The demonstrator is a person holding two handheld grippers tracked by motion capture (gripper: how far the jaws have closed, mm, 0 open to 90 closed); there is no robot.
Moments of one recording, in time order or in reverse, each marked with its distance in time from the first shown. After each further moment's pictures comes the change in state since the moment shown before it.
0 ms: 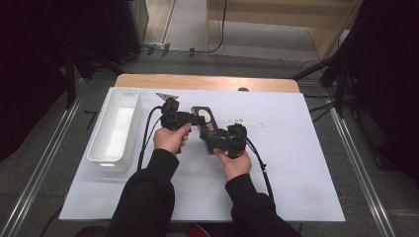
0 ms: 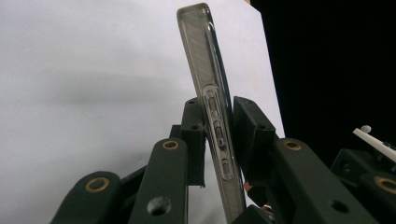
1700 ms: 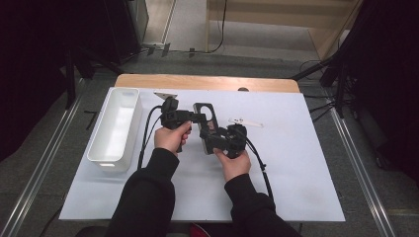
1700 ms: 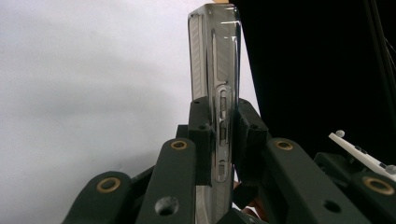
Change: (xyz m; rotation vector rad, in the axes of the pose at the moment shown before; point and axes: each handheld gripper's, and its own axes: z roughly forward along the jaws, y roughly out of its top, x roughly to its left) left arm -0.002 0.002 -0.002 -0.022 -0.075 -0.013; right arm 0.001 0.000 0.000 -0.028 0.001 -0.018
